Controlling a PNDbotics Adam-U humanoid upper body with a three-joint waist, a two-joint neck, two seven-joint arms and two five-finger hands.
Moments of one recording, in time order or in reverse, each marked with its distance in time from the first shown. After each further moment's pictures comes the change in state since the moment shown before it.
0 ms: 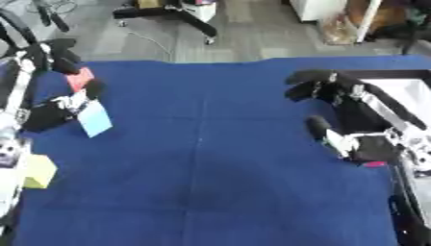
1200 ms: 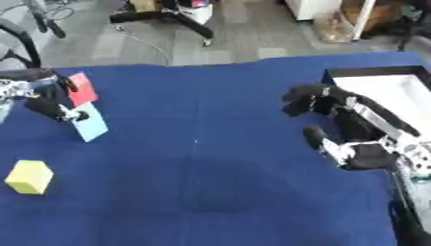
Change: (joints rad) left arm -0.398 0.057 -0.144 0.843 -0.433 0.050 -0.398; right arm 0.012 -0.006 0.010 0.026 -0.003 0.009 0.029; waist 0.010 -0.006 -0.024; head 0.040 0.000
